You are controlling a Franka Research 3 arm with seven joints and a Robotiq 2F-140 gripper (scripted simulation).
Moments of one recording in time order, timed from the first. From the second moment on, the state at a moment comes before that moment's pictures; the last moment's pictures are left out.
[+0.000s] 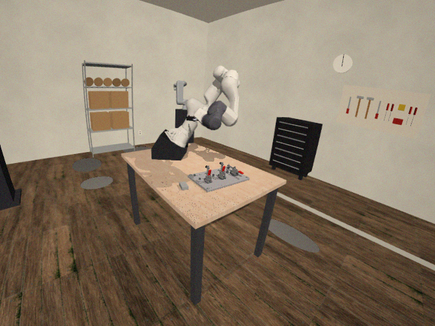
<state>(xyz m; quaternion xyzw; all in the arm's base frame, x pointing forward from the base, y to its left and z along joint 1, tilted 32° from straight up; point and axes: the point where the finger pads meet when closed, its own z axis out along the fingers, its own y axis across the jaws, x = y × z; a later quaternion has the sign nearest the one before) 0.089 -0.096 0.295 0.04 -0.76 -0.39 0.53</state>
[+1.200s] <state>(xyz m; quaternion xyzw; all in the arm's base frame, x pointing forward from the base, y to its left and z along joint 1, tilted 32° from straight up) 0.176 -0.046 0.244 0.03 -0.88 -0.34 0.32</state>
